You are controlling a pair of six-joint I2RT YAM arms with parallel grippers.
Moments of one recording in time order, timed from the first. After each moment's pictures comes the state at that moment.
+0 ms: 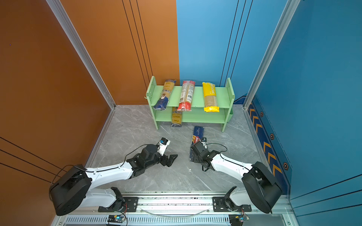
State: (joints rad) left arm -0.79 1.32 0.50 0.31 0.02 -0.22; right arm 0.71 1.38 0.66 -0.34 0.31 0.70
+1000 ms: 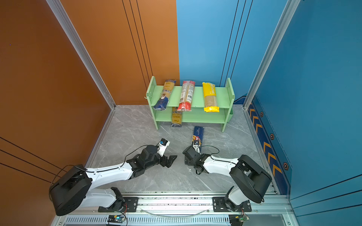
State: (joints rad) left arm -0.79 1.32 0.49 0.30 0.01 -0.22; right arm 0.83 1.51 0.63 -0.17 0.39 0.74
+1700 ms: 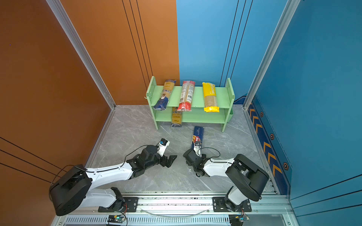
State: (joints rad) left arm -0.79 1.32 0.49 0.30 0.00 -0.22; right arm 0.85 1.55 0.55 0.04 0.51 0.75
